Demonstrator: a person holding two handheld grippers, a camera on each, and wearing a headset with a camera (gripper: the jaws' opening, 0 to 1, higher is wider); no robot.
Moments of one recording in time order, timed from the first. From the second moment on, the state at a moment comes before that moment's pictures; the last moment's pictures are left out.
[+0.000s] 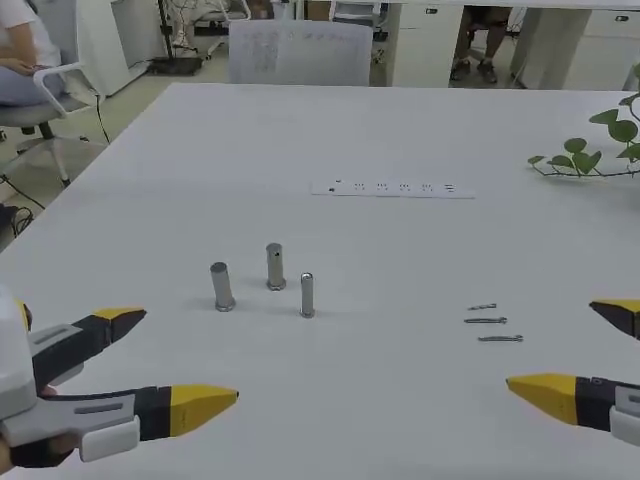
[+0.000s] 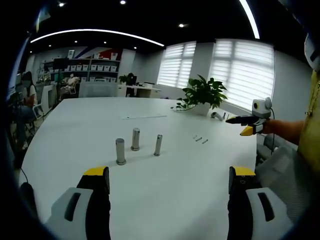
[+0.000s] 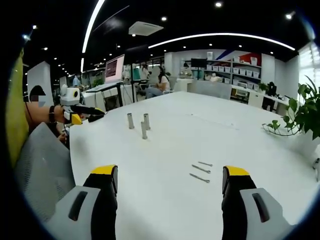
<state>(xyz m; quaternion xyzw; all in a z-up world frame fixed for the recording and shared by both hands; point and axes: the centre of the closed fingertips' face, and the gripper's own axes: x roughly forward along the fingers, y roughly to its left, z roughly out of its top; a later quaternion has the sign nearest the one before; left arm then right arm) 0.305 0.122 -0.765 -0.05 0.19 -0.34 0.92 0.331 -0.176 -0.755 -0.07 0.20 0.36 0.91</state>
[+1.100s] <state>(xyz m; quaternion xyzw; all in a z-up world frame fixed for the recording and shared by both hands) 0.348 0.134 -0.763 -0.03 0.18 -0.34 0.92 0.331 -0.178 -0.752 -0.08 0.20 0.36 0.91</state>
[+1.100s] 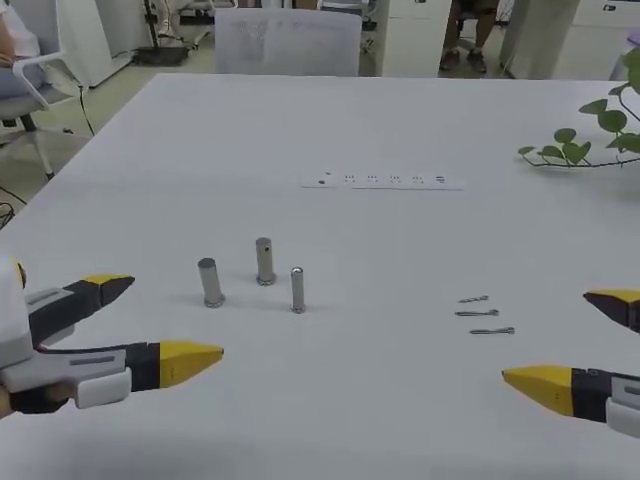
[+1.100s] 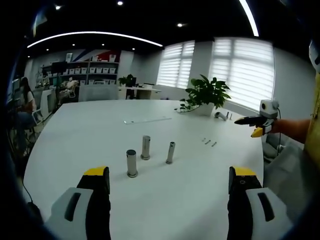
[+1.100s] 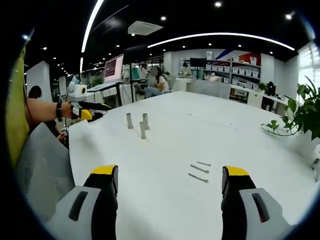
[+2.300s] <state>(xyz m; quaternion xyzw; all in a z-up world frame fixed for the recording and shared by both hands) 0.418 0.144 -0.807 -0.01 0.19 -0.37 0.91 0.340 -0.186 -0.756 -0.09 0.22 0.34 0.91</state>
